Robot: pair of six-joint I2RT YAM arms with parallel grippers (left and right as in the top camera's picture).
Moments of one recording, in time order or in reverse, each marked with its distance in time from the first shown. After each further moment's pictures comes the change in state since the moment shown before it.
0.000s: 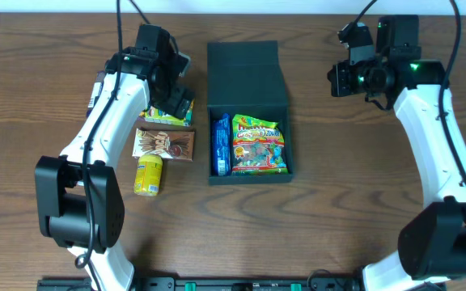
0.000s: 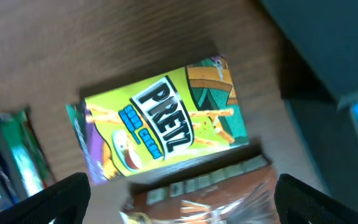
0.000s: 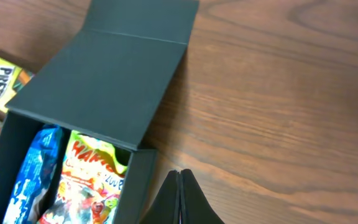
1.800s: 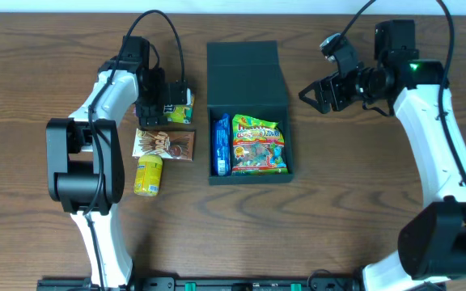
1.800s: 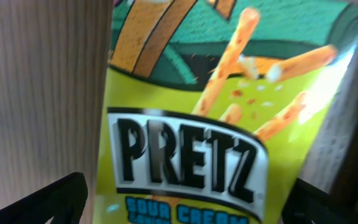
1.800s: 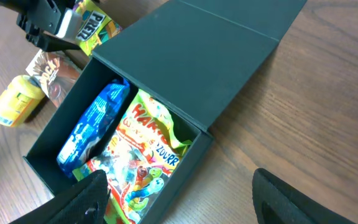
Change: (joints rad) left arm 0.132 0.248 -0.004 0.187 0.158 1.129; right arm 0.001 0.001 0.000 -0.124 -0.256 -0.268
